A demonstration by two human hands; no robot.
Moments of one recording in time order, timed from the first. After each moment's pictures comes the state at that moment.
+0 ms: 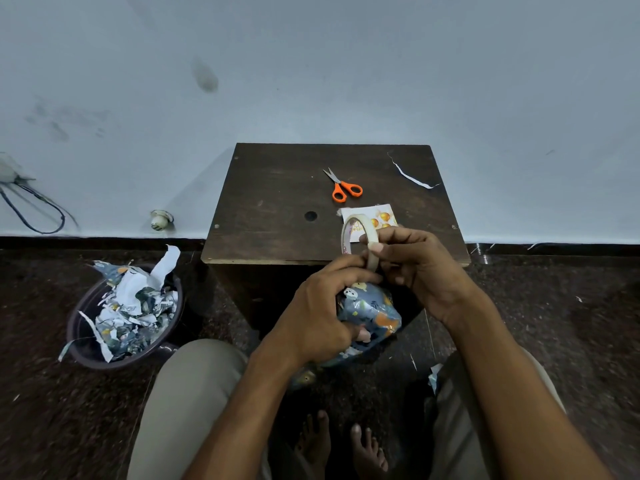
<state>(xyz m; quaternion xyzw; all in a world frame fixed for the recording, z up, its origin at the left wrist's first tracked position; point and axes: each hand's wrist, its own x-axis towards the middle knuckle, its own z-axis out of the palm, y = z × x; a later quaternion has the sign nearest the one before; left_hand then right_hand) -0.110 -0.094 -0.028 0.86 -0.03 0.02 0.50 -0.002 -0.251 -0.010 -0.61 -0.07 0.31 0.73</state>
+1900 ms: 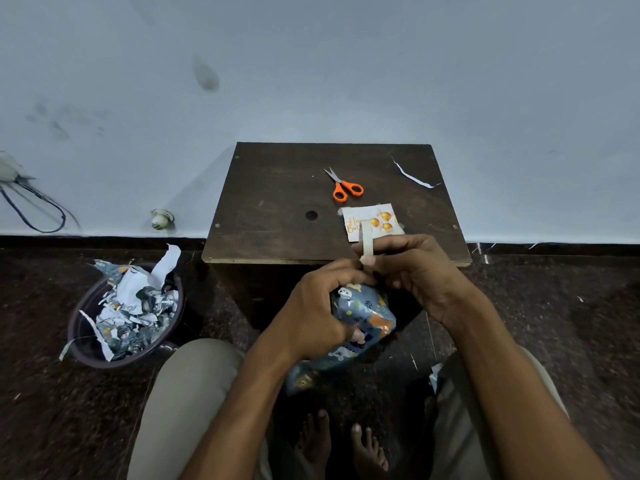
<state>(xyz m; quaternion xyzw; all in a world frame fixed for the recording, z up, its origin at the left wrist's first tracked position) -0.109 -0.087 -0.031 0.84 -0.01 0.00 0.54 -0.006 -0.247 -0.009 -0.66 -0.06 0.31 0.68</state>
